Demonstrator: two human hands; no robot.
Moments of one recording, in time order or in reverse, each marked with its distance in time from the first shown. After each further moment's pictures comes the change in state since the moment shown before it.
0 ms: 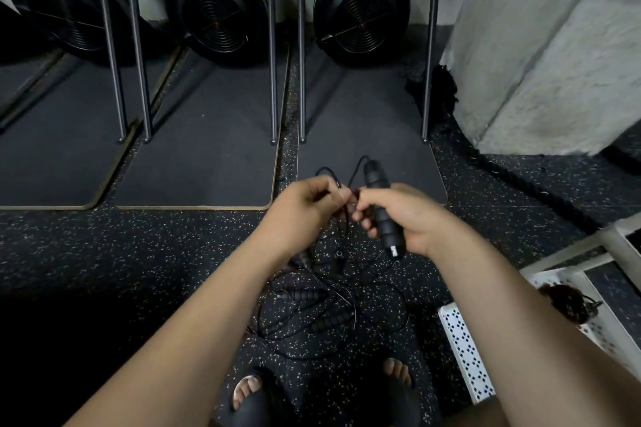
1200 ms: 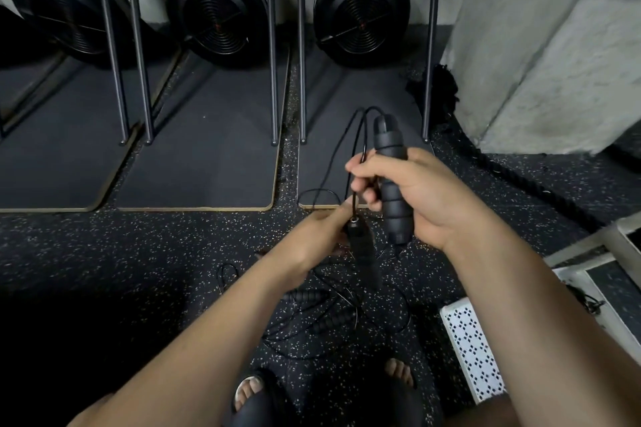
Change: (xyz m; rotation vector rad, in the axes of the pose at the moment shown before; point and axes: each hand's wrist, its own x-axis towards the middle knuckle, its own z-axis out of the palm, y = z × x) left_hand -0.010 -0.007 0.029 -0.149 -0.124 -0.378; right_hand -0.051 -0.042 0.016 0.074 -0.054 -0.305
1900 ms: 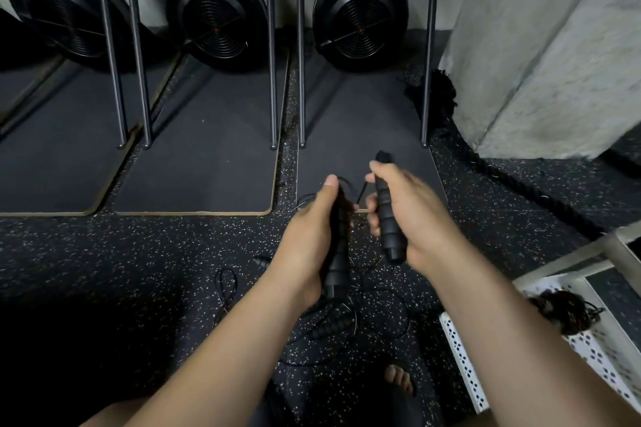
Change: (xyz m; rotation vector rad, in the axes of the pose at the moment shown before) left_hand -0.028 0.028 0.013 -0.498 0.218 -0.035; right_hand 0.006 0.030 0.008 0.054 0.335 0.068
